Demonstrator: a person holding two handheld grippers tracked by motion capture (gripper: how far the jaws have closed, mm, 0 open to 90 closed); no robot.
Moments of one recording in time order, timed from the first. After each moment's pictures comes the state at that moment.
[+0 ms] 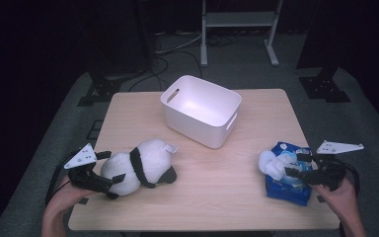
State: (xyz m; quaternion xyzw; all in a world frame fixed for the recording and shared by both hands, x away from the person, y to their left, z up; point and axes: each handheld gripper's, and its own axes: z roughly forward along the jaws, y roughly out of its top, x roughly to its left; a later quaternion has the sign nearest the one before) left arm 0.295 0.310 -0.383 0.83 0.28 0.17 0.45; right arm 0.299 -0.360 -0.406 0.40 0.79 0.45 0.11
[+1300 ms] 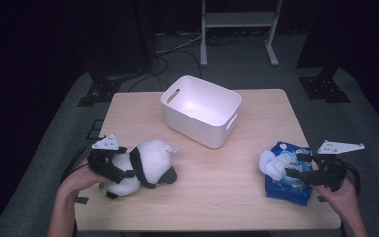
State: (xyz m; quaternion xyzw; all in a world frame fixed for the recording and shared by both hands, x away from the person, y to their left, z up) left arm 0.343 0.276 -0.386 0.89 0.25 0.09 0.38; right arm 0.298 -0.360 -0.405 0.39 0.80 0.45 0.11
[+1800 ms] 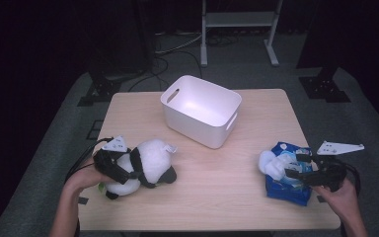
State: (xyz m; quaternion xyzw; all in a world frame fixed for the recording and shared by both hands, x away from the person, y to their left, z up) left arm 0.348 0.262 -0.394 0.91 0.22 0.10 0.33; right arm 0.295 -0.358 -0.403 0.38 0.80 0.45 0.11
